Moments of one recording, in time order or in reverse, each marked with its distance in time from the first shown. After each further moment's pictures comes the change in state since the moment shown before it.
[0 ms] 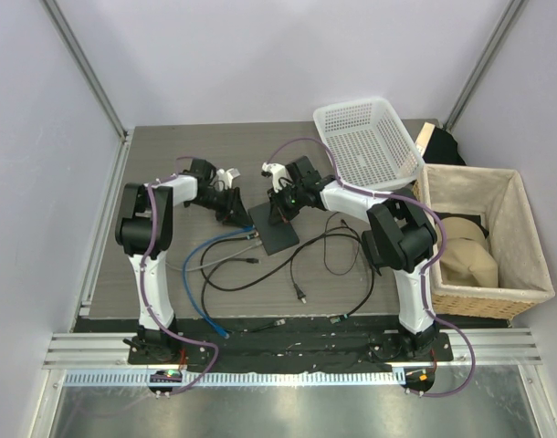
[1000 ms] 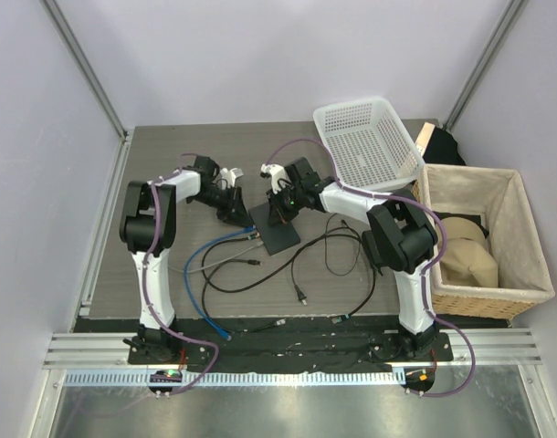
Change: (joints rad) left arm -0.016 0.043 0.090 -0.130 -0.019 0.045; right arm 0.011 -0.006 -0.017 0.018 0.021 0.004
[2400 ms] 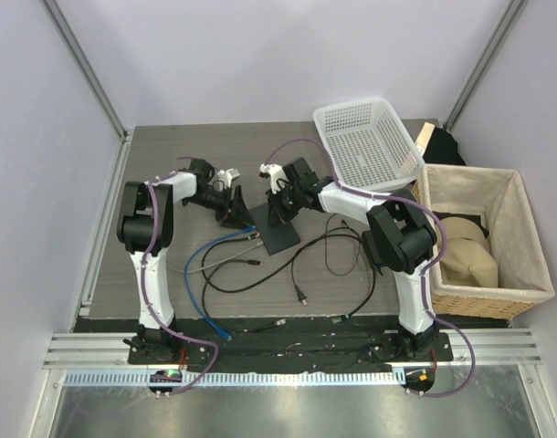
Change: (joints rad) left arm 0.029 -0.007 -0.032 0.014 0.093 0.001; right arm 0.004 0.003 0.012 -0.017 0.037 0.014
